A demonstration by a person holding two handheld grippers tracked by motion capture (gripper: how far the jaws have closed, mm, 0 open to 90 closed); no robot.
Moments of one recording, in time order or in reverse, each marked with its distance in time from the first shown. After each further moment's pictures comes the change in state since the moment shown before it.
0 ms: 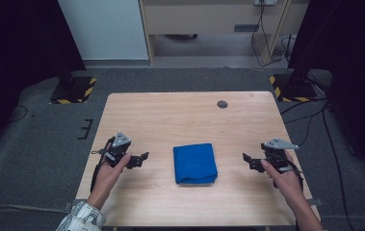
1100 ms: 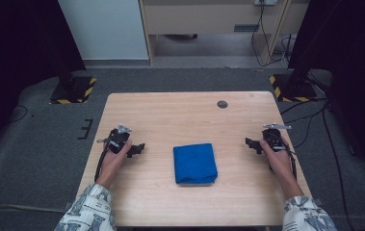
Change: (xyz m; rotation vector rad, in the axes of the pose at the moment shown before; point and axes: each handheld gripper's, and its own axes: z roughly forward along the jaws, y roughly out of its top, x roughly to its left) left arm 0.054 -0.008 0.067 0.134 0.113 -0.097; right arm -0.062 0.010 0.074 0.134 -0.130 0.188
